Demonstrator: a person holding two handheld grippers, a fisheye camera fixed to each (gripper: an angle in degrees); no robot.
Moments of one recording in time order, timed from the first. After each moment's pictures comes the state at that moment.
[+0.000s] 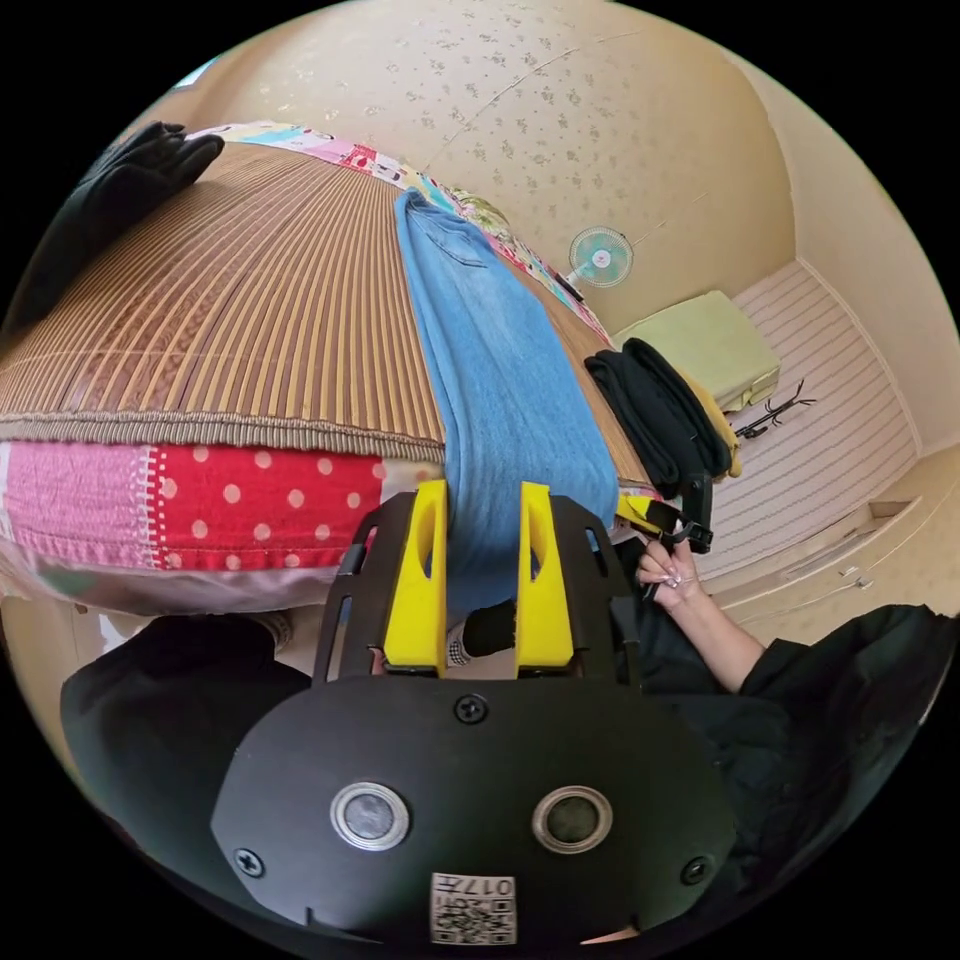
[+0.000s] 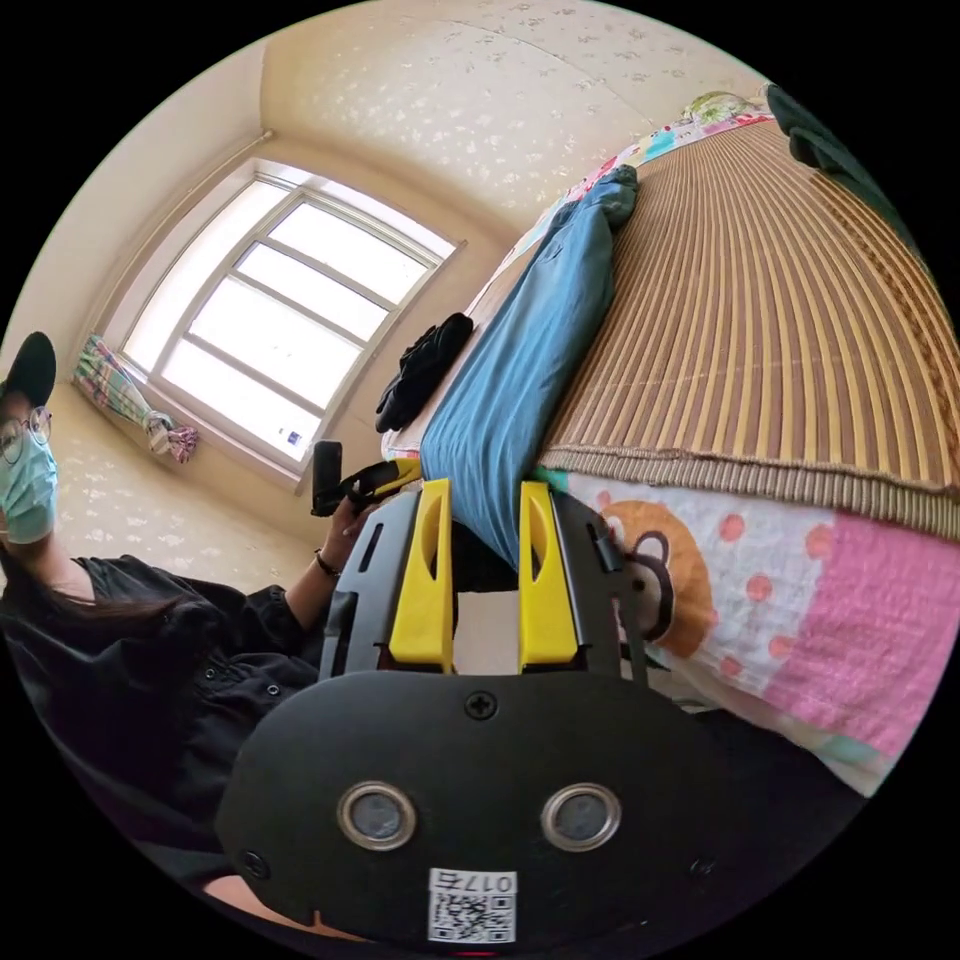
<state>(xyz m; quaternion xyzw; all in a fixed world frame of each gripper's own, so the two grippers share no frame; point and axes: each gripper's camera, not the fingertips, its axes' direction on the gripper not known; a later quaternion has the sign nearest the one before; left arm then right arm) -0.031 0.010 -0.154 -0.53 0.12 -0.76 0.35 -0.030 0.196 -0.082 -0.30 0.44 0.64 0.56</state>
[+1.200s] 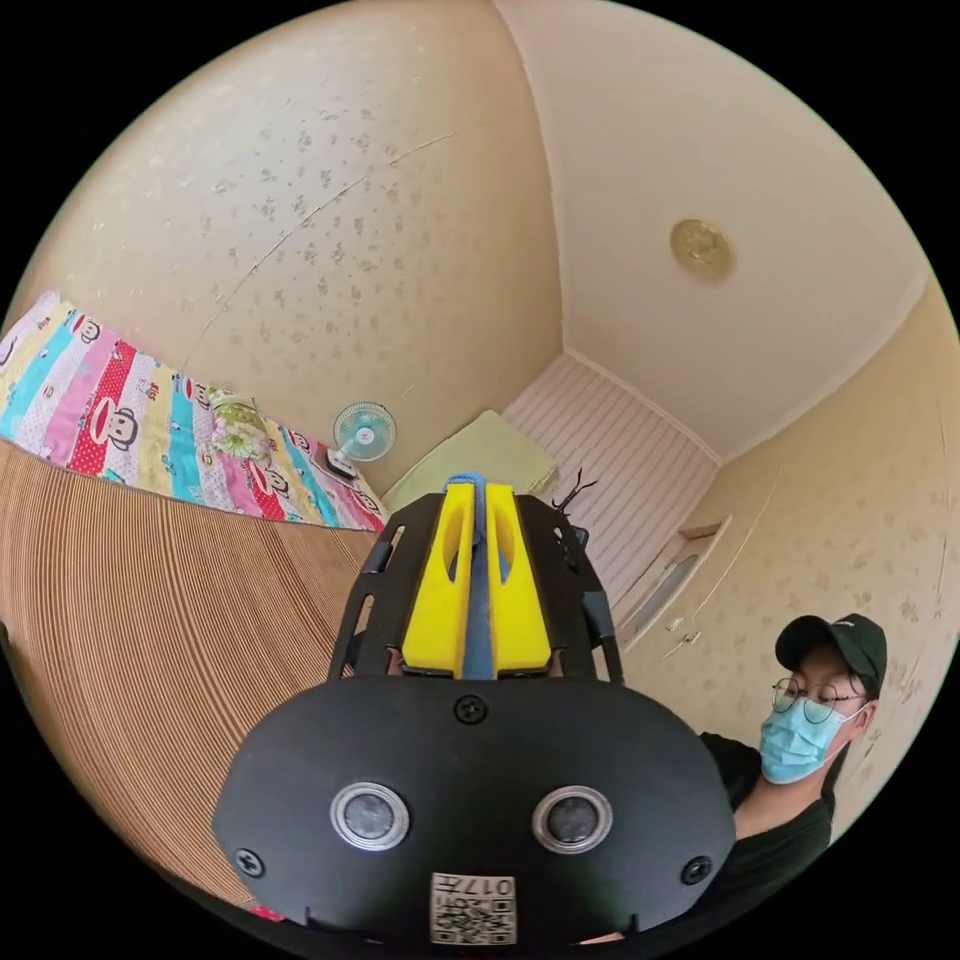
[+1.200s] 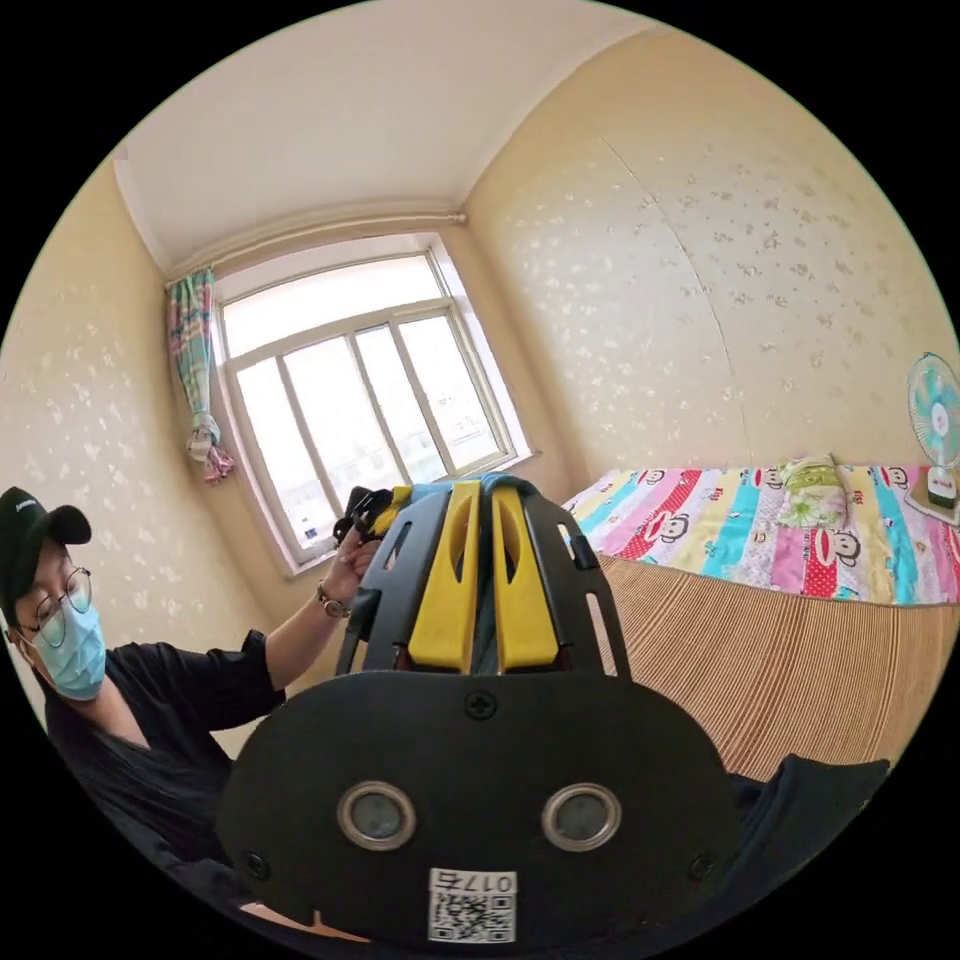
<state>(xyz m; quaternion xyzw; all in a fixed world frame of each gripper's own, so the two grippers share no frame) -0.384 0.049 0.064 -0.23 0.15 -0.83 0.50 0.242 -0.107 -0.035 -0.30 0.49 0.38 0.73</state>
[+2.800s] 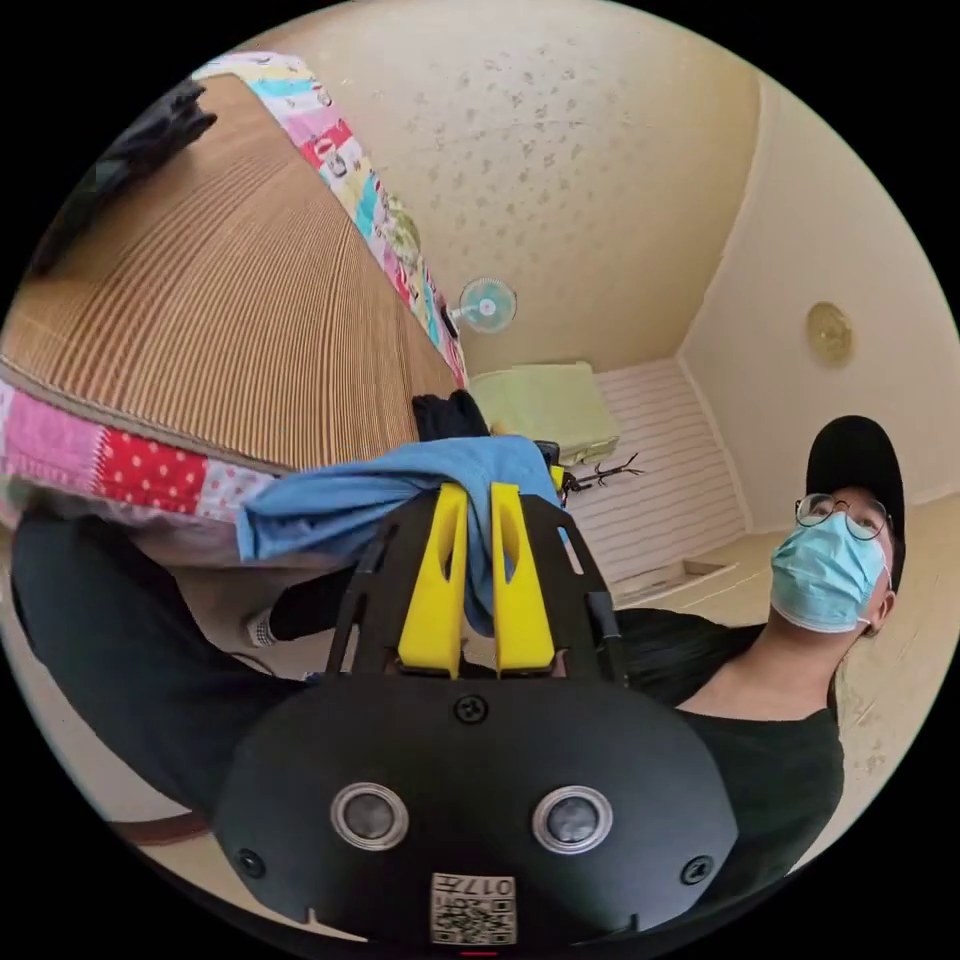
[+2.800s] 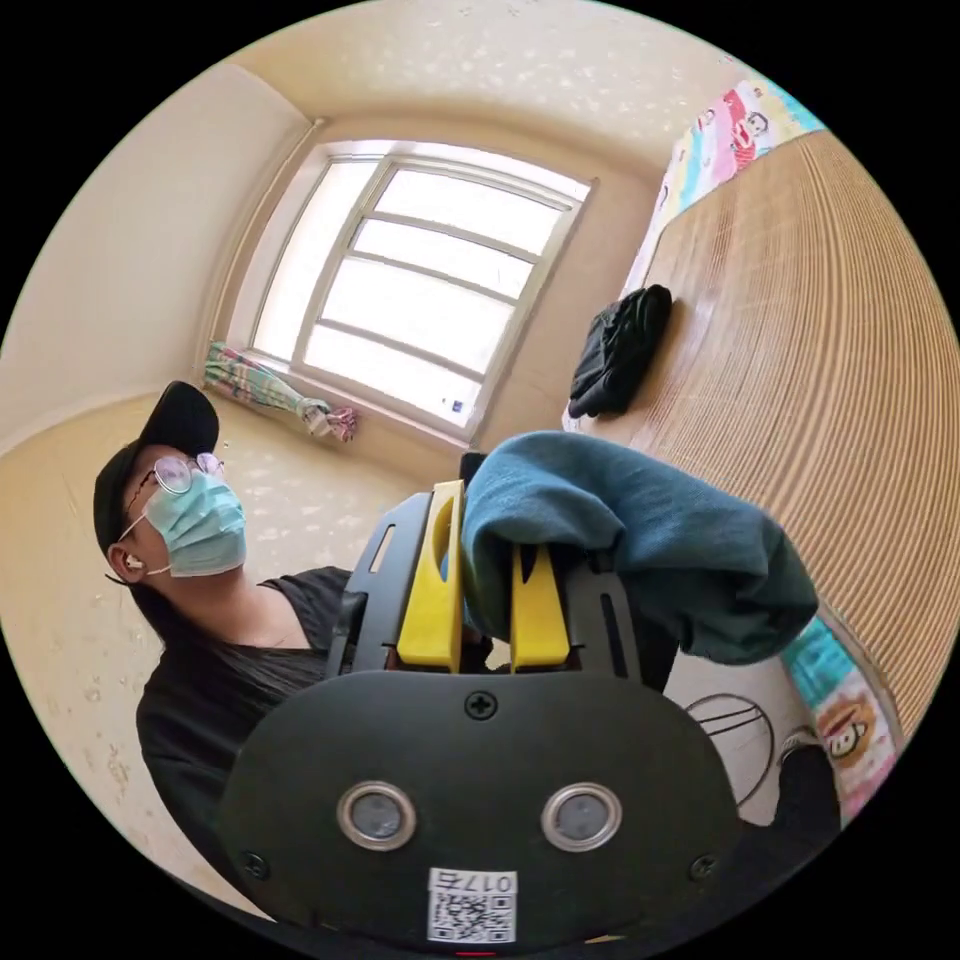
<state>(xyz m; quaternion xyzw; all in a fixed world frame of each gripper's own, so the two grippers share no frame) -0.224 -0.056 -0.124 -0.34 0.11 -0.89 0.29 0.133 0.132 -0.005 -0.22 0.21 0.73 0.62</state>
